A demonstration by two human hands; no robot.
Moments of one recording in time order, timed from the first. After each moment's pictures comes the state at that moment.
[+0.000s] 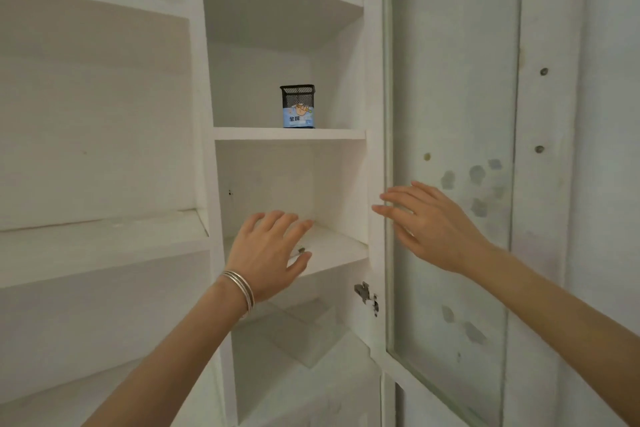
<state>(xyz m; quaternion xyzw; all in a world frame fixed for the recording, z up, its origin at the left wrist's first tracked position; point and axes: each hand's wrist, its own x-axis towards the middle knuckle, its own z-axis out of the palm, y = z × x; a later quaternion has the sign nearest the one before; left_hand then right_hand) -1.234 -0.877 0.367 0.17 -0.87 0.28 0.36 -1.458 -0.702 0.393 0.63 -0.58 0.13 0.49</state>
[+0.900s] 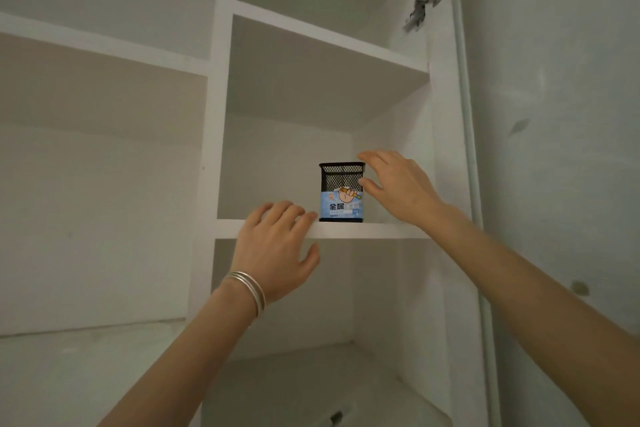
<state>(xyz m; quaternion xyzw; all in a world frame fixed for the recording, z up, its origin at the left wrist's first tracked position) -1.314 -1.039 0.505 0.22 -0.77 0.34 0.49 -1.510 -0.952 0.595 0.59 -0.60 0.26 0.47</state>
